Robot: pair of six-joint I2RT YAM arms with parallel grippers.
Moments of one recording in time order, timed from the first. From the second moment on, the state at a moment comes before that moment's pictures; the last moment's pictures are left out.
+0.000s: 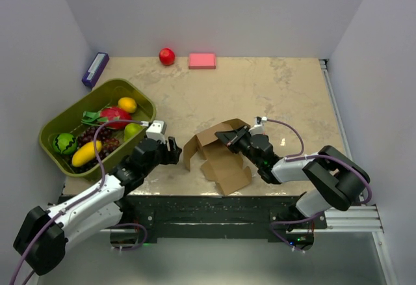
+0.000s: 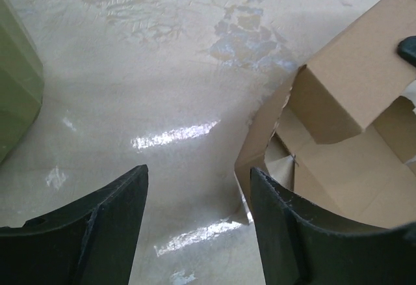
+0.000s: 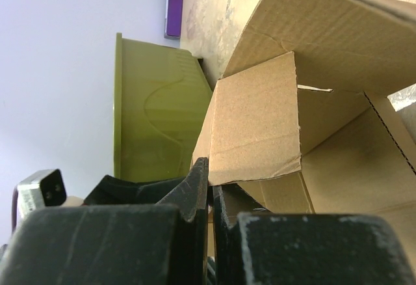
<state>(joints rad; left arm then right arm) -0.63 0.83 0.34 0.01 -0.19 -0.43 0.72 1.50 0.36 0.96 0.09 1.30</state>
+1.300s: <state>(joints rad) -0.75 1.21 0.27 0.57 0.05 -0.34 0.72 1.51 0.36 0.96 0.09 1.30</state>
